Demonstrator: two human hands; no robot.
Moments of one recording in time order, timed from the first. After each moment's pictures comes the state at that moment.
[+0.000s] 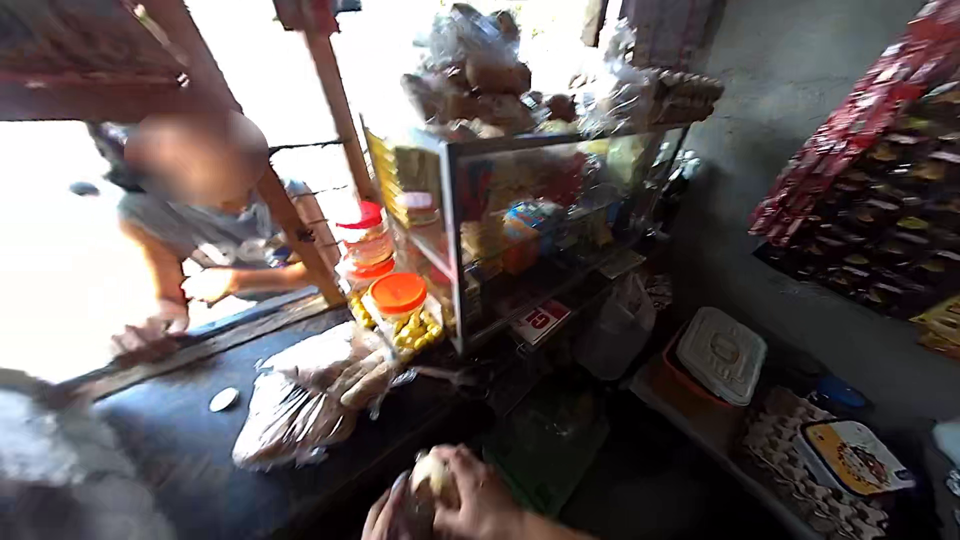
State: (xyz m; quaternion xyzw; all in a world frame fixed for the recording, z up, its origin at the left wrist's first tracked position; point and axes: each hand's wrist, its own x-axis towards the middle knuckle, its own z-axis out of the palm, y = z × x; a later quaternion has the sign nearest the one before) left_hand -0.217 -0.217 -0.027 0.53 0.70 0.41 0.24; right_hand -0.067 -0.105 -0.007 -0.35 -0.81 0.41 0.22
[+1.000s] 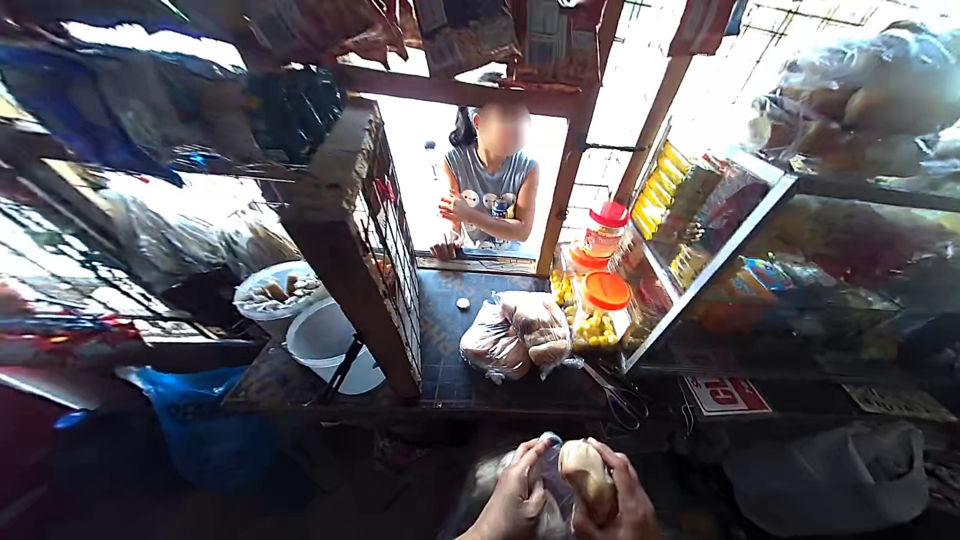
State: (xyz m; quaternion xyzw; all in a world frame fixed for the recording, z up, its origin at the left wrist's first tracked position) left_hand -0.202 -0.211 -0.013 0.43 0.63 0.55 0.33; right_hand -0.051 -0.104 0.040 -0.26 -0.87 0.31 0.29
